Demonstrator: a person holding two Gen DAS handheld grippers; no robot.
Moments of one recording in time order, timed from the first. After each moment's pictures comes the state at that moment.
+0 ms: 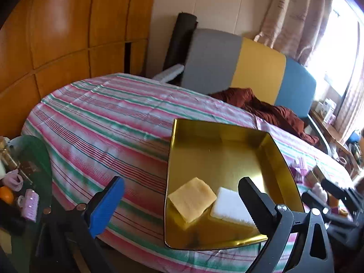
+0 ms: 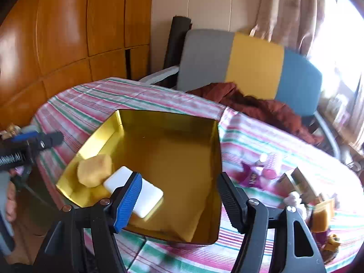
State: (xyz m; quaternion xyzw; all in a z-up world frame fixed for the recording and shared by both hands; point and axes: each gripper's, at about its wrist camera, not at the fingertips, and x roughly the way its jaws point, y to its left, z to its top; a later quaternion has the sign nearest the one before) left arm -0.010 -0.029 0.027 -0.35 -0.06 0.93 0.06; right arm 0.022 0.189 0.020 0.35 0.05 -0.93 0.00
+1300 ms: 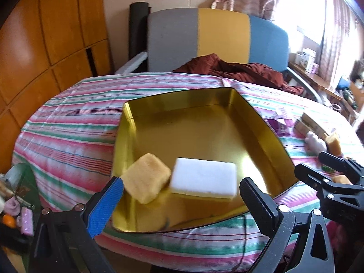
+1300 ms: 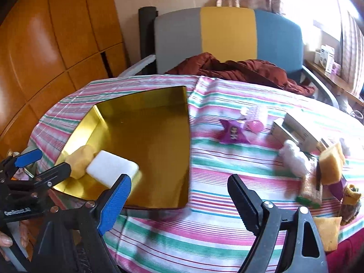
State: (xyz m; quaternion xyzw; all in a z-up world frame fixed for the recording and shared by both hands) left arm 0.001 0.062 0.003 -0.39 0.06 0.90 0.15; right arm 0.045 0.261 -0.011 0.39 -0.08 -0.92 -0.02
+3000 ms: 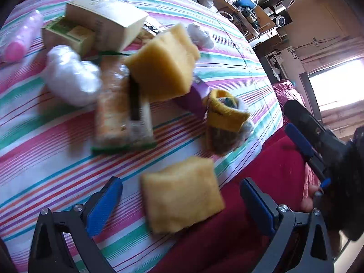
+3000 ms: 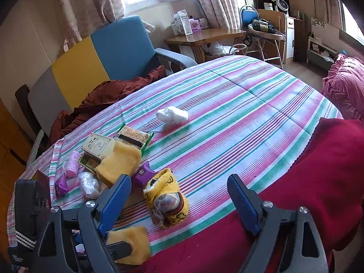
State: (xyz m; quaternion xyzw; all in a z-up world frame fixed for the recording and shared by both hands) left arm 0.041 0.413 -0.076 -0.63 0.05 0.60 0.48; right arm 0.202 0.542 0.004 0.33 -0.28 -0.84 -0.33
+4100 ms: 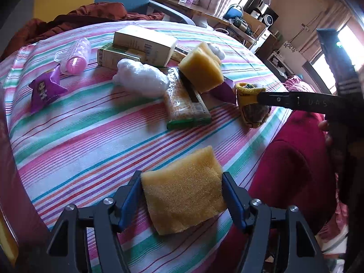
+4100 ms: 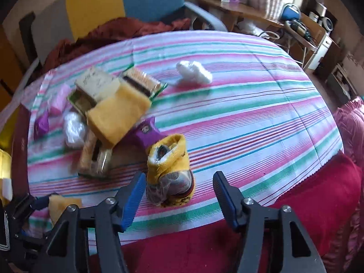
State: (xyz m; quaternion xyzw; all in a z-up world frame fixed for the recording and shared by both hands) left arm 0.051 0.325 -0.072 -0.51 0.12 0.70 0.50; right arm 0.143 0.532 -0.027 0.53 -0.17 -0.79 -0.26
